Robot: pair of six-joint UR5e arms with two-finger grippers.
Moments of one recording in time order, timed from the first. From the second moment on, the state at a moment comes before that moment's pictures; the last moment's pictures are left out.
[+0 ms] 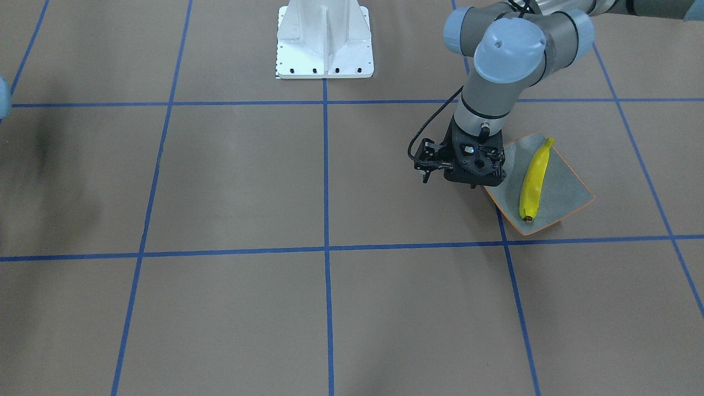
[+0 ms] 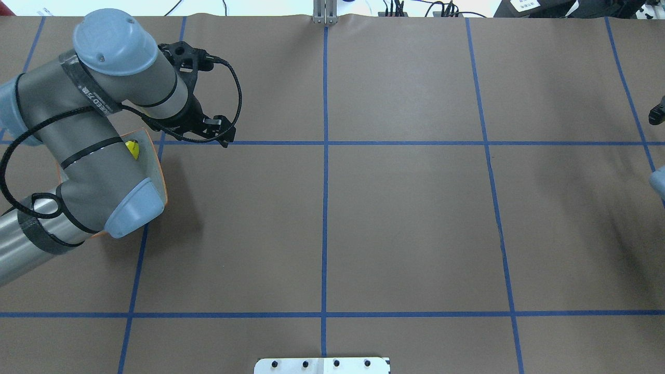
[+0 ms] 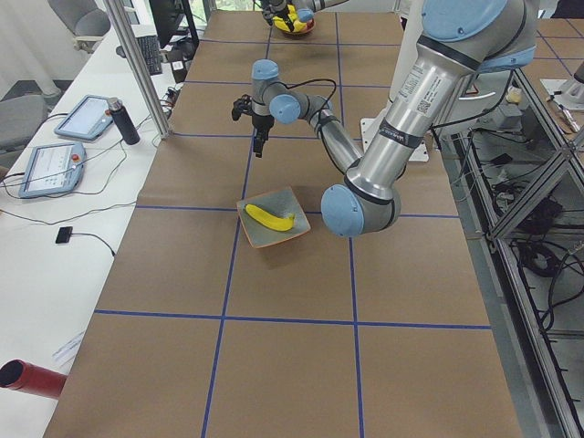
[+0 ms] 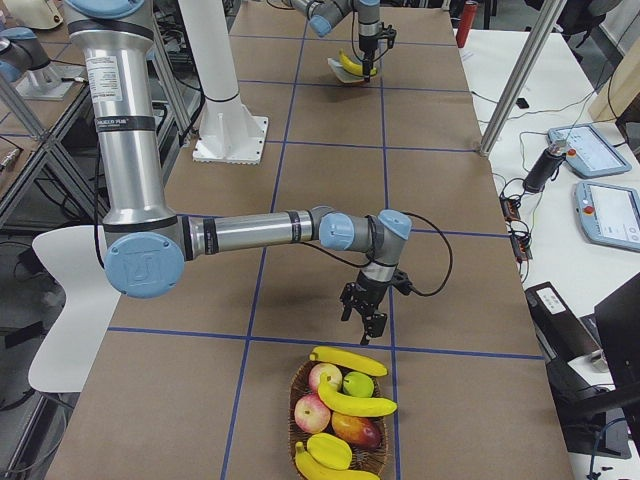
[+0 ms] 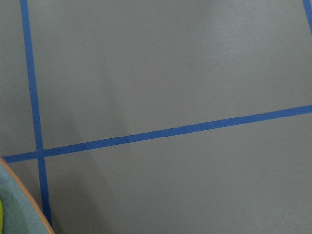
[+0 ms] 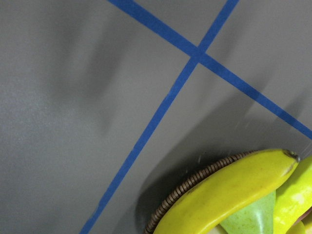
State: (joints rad) left arm -0.78 -2.13 -1.78 -1.53 -2.00 -0.84; right arm 1.18 -1.48 1.55 -1.79 1.84 -0.21
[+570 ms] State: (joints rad) left arm -0.78 -2.14 -1.78 -1.55 -2.00 -0.84; right arm 1.18 -1.52 1.55 -1.79 1.84 -0.23
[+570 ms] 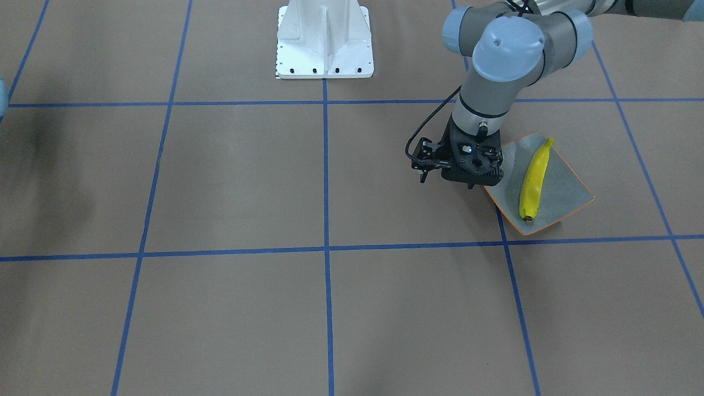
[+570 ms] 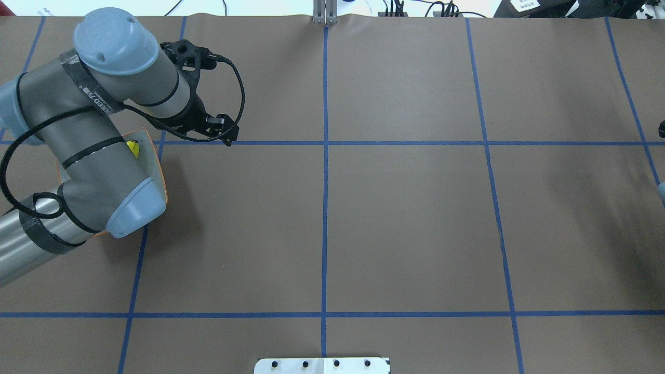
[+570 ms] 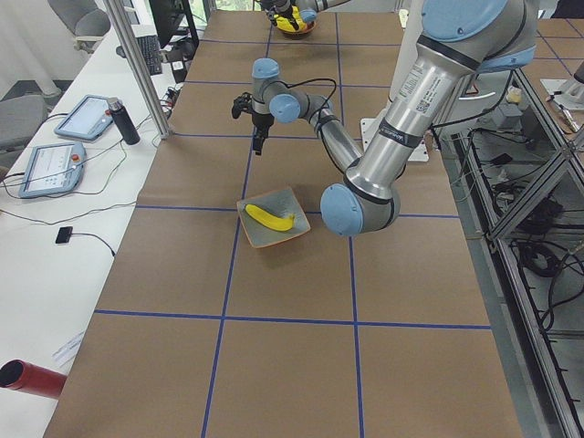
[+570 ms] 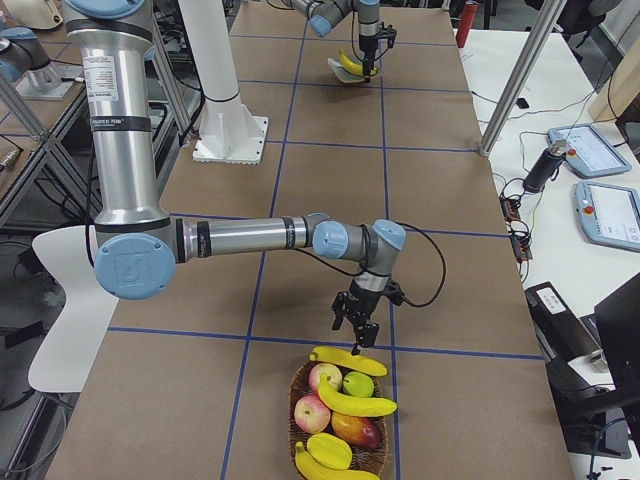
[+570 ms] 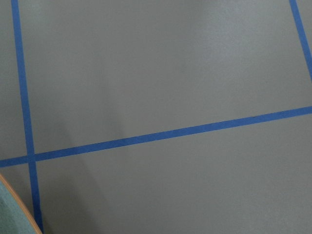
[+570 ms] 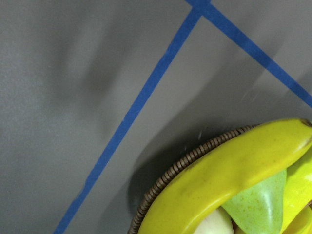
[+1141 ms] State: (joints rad) left arm -0.78 -2.14 -1.78 -1.55 -2.00 -0.84; right arm 1.17 -1.54 1.52 -1.78 1.84 -0.24
